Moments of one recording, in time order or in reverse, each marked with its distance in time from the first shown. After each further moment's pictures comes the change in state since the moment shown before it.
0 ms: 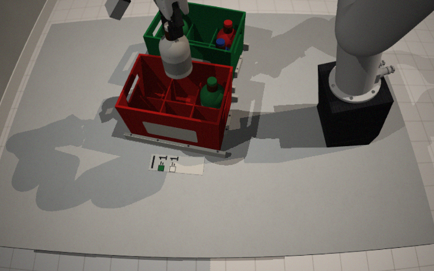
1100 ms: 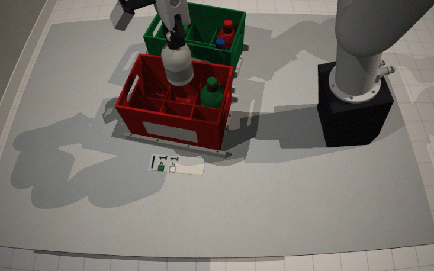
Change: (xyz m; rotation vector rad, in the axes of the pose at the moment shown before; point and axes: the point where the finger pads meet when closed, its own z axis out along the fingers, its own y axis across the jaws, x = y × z) arm 0.000 0.000 0.029 0.001 -0.001 0.000
